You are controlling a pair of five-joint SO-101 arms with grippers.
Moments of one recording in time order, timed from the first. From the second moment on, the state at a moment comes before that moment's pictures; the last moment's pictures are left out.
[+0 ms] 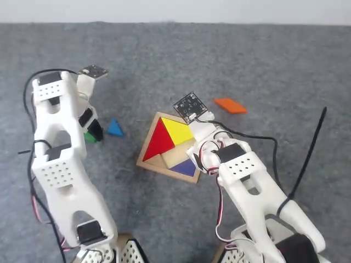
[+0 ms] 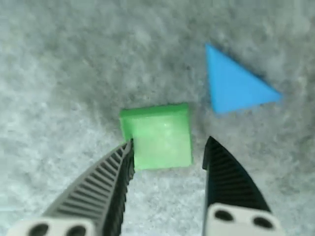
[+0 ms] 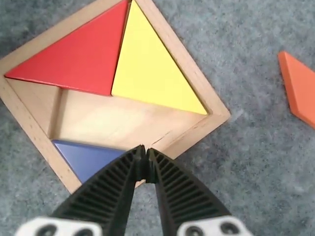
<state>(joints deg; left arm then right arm) -25.2 40.5 -20.1 88.3 -40.9 -29.4 -25.5 53.5 40.2 12.4</state>
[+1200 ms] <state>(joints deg) -25.9 50.9 -34.7 98.0 -54.4 -29.5 -25.5 53.5 40.2 12.4</state>
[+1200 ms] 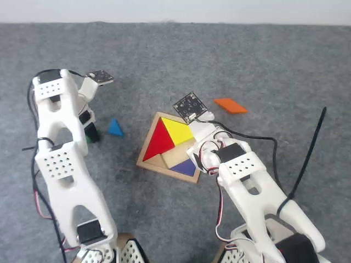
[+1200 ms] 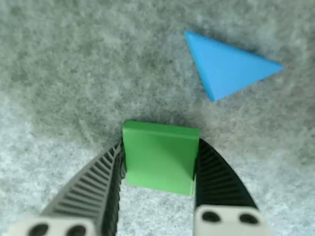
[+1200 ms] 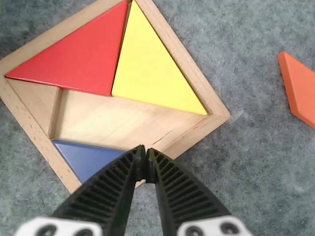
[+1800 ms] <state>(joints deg) -23.0 32.5 -24.7 98.3 -51.0 -29.4 -25.6 53.5 40.2 12.4</state>
